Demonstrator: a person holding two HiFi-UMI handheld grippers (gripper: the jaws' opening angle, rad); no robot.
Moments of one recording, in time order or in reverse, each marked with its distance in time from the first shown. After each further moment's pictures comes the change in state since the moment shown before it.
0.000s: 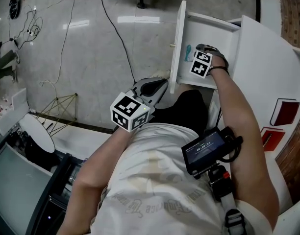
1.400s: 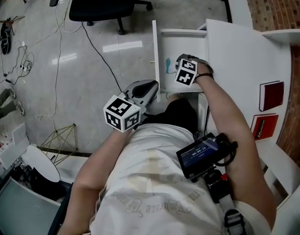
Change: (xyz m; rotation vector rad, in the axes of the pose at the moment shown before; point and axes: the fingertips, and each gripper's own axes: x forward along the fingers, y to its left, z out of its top) left arm 0.009 -0.031 0.056 0.103 -0.058 -0.110; right arm -0.100 -0.014 0.009 0.157 -0.117 -0.106
